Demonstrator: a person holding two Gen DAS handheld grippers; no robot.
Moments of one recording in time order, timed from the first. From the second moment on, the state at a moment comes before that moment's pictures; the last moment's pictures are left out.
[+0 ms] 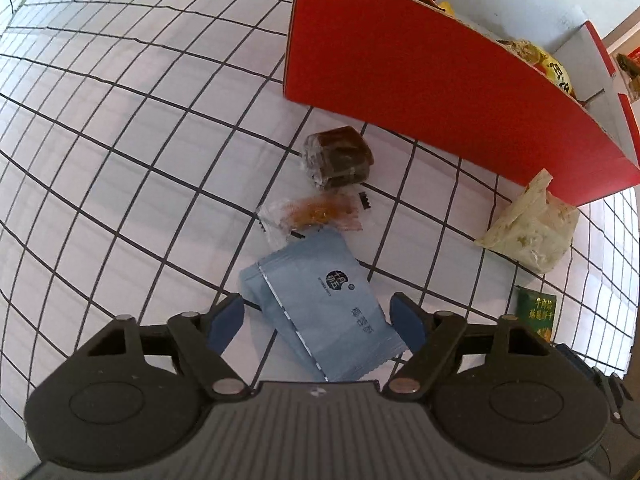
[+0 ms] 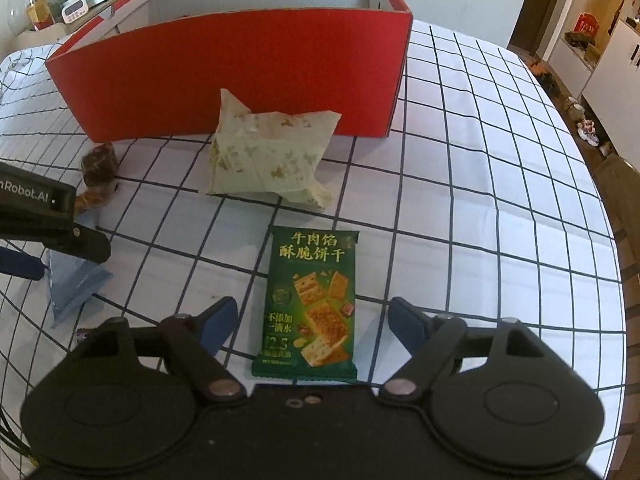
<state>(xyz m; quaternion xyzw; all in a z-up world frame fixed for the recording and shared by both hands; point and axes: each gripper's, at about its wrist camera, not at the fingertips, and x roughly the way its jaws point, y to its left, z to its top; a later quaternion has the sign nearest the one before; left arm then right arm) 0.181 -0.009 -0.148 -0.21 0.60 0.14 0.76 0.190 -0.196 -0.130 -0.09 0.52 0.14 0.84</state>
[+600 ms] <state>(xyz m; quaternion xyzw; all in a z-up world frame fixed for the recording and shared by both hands) 0.155 0.015 -0.135 -0.22 0.59 0.11 0.77 0.175 -0.195 -0.120 -0.07 0.51 0.13 0.84</state>
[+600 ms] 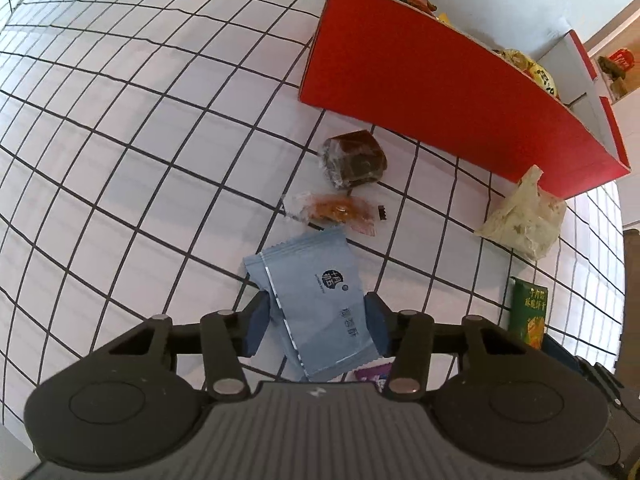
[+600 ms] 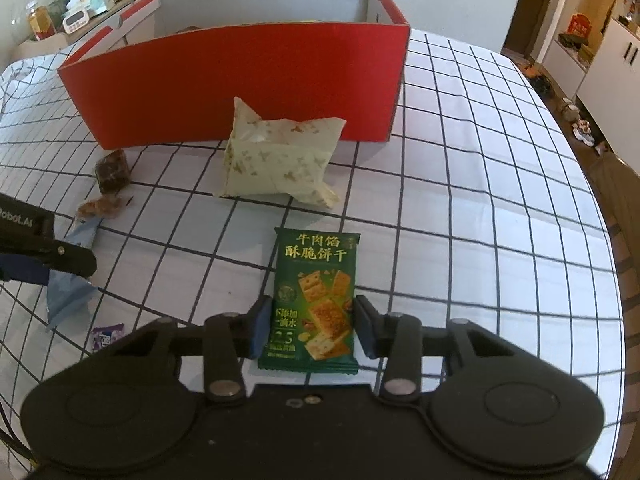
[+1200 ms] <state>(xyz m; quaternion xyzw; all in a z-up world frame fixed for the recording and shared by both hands) 0.125 0.020 -0.083 -0.21 0.54 0.08 0.81 0.145 -0.190 -0.062 -0.02 0.49 0.15 0.86</state>
